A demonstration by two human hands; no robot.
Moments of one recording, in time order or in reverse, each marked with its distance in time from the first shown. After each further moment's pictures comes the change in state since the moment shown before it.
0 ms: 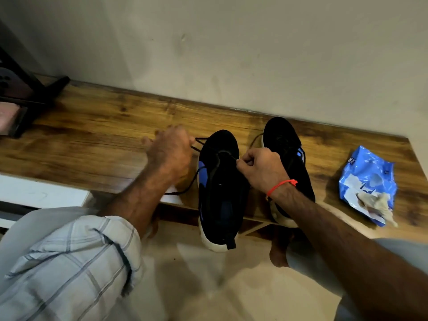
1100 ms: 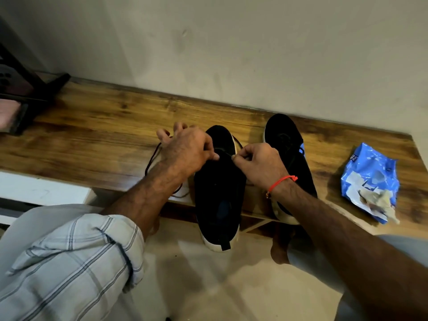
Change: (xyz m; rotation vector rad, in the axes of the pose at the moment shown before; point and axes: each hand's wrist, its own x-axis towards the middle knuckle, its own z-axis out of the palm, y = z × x) left_hand -0.003 0.015 0.009 0.145 -0.069 0.219; right_hand -0.004 -0.012 -0.001 0.047 -0.023 -0.019
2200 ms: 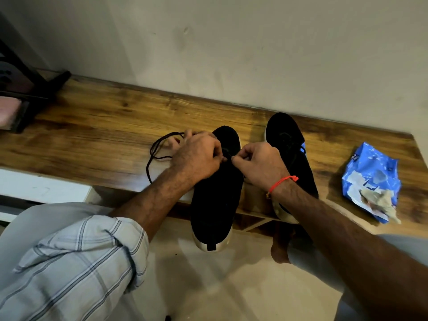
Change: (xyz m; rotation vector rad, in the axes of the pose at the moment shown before) left_hand -0.009 0.010 0.013 -0.126 -0.018 0.067; right_hand -0.001 0.000 0.003 -0.017 0.025 -0.026
